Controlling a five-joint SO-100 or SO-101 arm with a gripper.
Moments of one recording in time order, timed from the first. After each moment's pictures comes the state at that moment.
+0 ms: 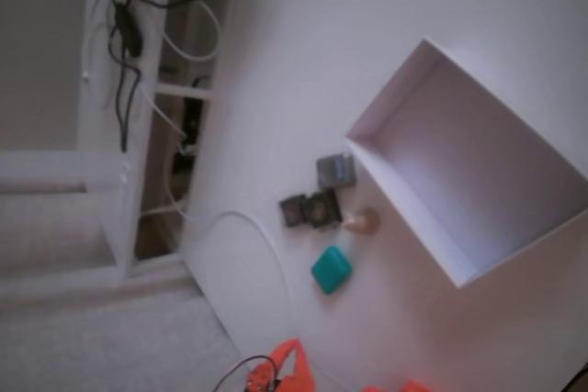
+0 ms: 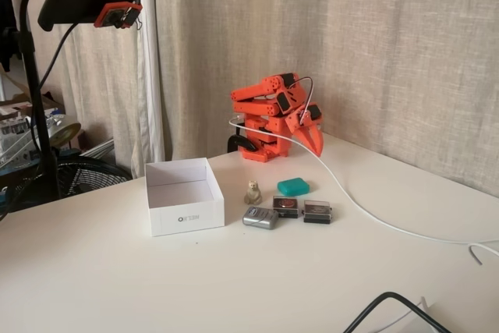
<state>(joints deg) -9.9 189.1 168.6 76.4 -4.7</state>
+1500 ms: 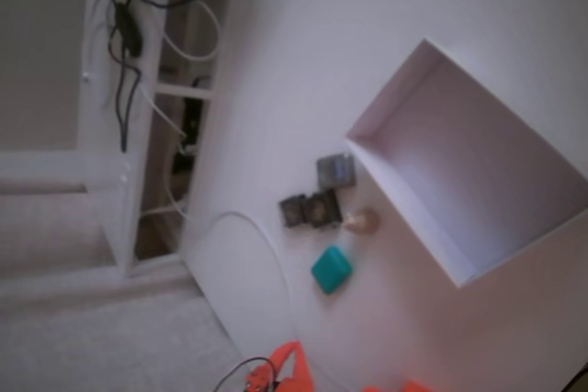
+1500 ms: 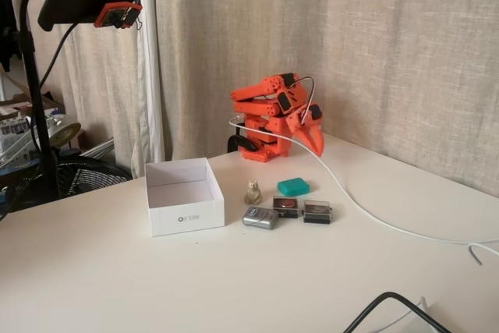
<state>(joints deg) -11.7 189.1 168.6 76.4 -4.7</state>
